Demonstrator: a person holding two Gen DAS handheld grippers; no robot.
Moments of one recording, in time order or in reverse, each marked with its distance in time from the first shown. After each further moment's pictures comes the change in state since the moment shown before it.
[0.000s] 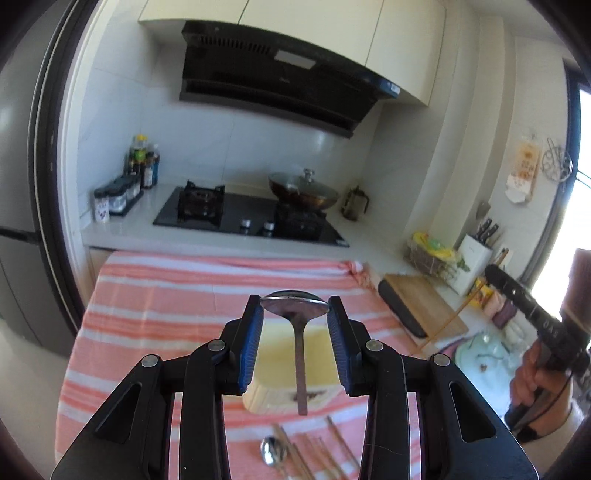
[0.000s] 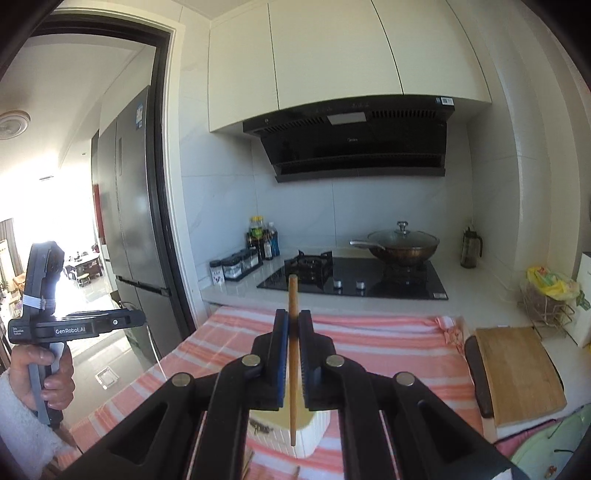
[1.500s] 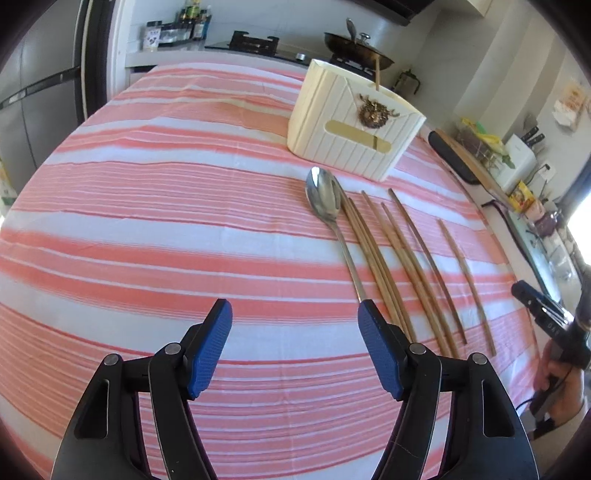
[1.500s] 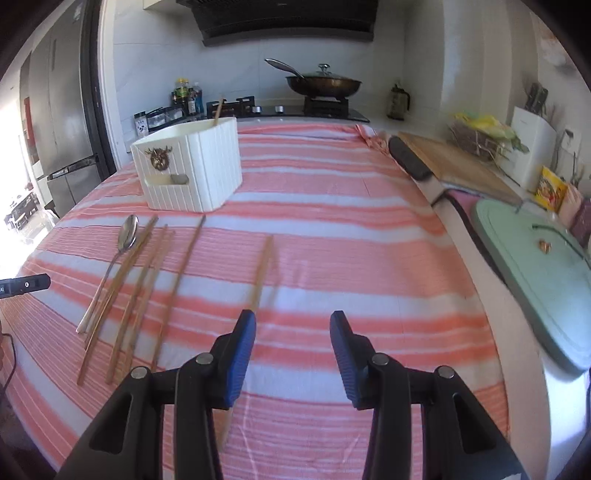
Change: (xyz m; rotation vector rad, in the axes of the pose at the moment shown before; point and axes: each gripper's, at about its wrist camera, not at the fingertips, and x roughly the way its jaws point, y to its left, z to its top) left arm -0.001 0.025 -0.302 -0.121 0.420 0.126; right arm -0.070 -0.054 -0.286 0.090 0.490 -0.279
